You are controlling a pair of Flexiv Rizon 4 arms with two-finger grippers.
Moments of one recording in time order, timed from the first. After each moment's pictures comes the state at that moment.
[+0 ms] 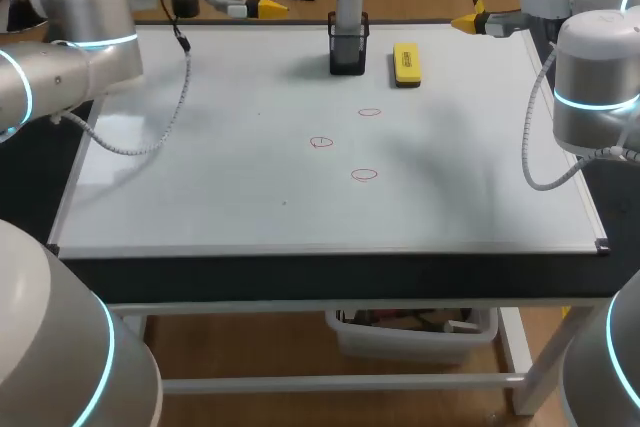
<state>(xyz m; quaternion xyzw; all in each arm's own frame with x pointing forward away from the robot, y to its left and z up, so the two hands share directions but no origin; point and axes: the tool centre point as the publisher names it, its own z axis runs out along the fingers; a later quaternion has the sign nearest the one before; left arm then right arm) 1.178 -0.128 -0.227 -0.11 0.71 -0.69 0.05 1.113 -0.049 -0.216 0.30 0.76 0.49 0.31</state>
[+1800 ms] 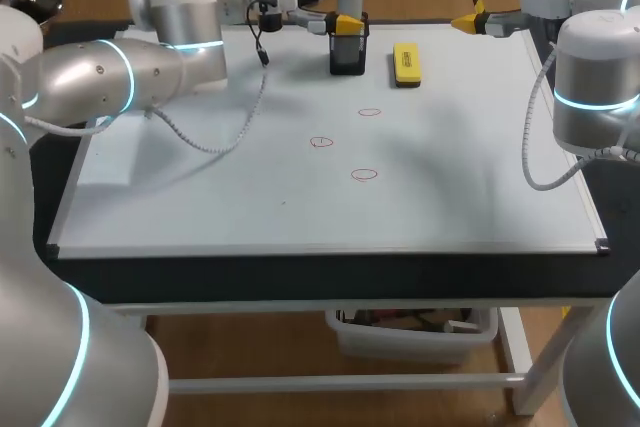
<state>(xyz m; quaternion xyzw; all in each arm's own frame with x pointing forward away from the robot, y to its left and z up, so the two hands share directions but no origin) 1.197 -0.268 -0.269 -0.07 0.69 -0.72 0.01 1.113 -0.049 -0.216 0.30 0.76 0.49 0.31</state>
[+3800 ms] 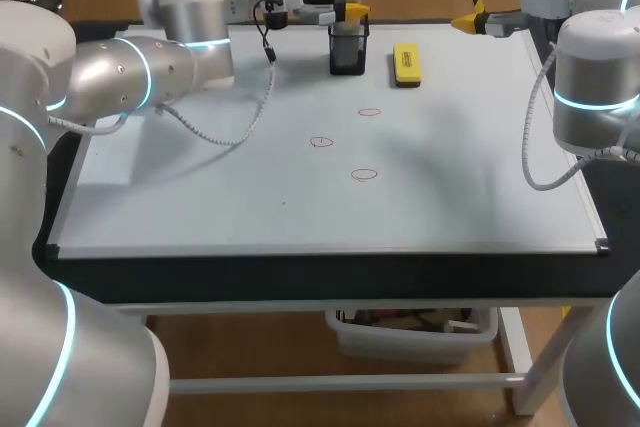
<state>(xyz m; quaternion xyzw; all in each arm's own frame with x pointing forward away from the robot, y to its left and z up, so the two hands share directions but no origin) 1.213 -0.276 -0.273 -0.06 0.69 -0.72 0.02 1.113 -0.049 -0.216 0.30 0.76 0.49 0.31</state>
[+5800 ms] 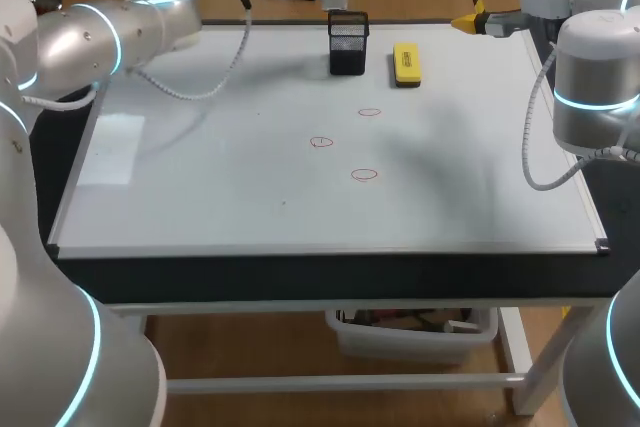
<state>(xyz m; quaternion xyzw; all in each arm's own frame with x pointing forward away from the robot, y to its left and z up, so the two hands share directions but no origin) 1.207 -0.235 -0.145 0.03 0.65 -0.76 0.04 1.113 -0.049 -0.216 0.30 0.76 0.49 0.31</state>
